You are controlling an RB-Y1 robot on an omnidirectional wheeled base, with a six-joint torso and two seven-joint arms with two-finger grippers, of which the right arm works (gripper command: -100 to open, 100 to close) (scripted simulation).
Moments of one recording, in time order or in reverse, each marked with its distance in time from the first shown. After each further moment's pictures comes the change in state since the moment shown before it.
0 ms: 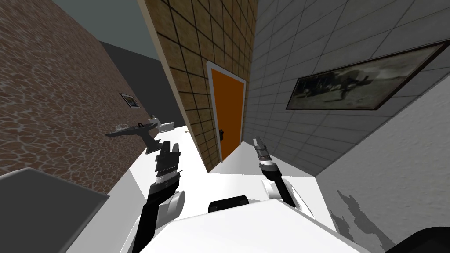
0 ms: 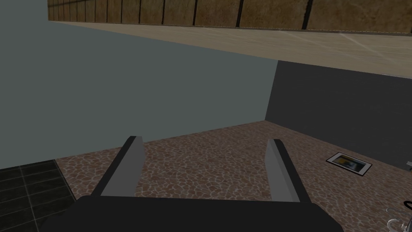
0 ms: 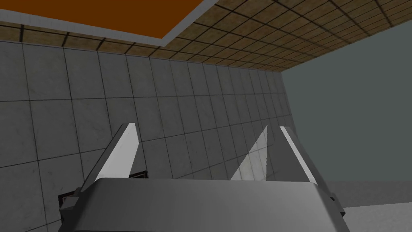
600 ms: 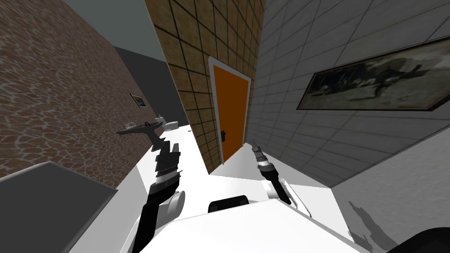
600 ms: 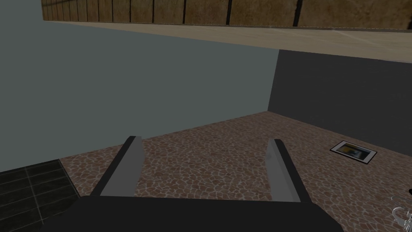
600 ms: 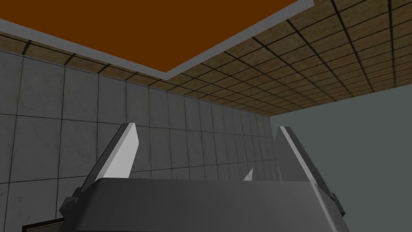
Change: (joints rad) arm -0.023 -0.018 -0.011 0.083 0.135 -0.002 0.071
